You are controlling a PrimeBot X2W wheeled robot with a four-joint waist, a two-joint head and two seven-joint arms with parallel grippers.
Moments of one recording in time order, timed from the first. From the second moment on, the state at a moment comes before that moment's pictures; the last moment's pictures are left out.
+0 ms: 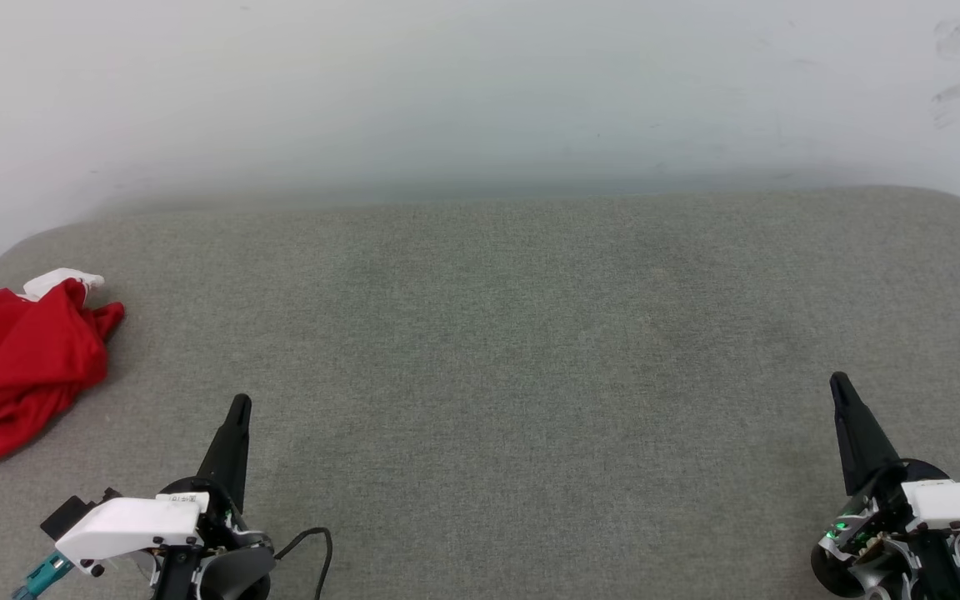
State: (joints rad) left arm -0.11 0.05 0.11 0.25 -1.61 -0.13 0.11; right arm -0.10 -0.05 -0.11 0.25 1.61 0.13 0.12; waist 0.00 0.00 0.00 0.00
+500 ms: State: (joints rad) left arm -0.11 0.05 0.11 0.25 -1.61 -0.13 0.11; right arm -0.10 -0.05 -0.11 0.25 1.62 0.13 0.12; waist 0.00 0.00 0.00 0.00
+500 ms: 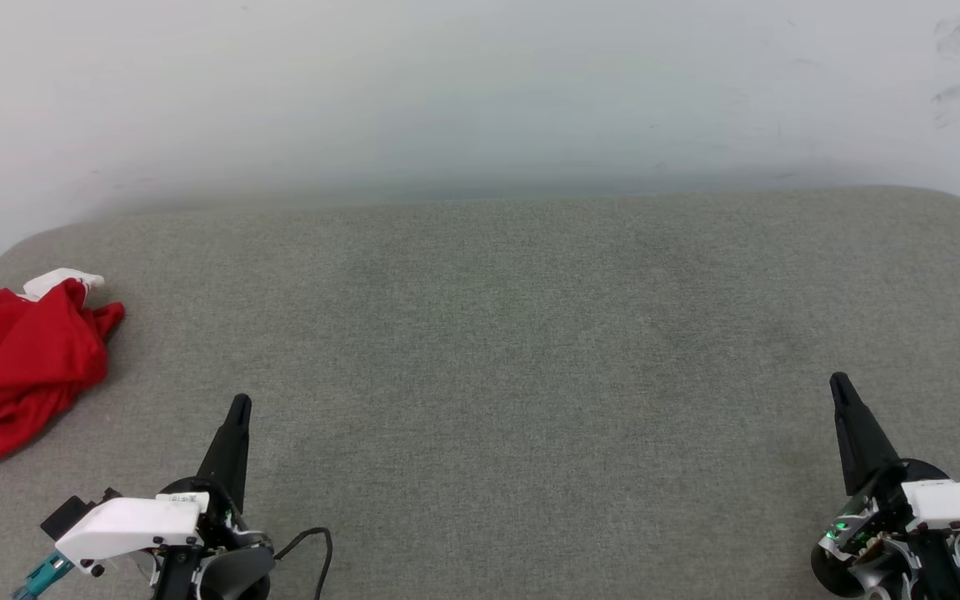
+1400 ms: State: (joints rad) left arm -0.11 0.05 0.11 0.25 -1.61 -0.13 0.11; right arm -0.10 -0.05 -0.11 0.25 1.61 0.13 0.11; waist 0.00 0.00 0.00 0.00
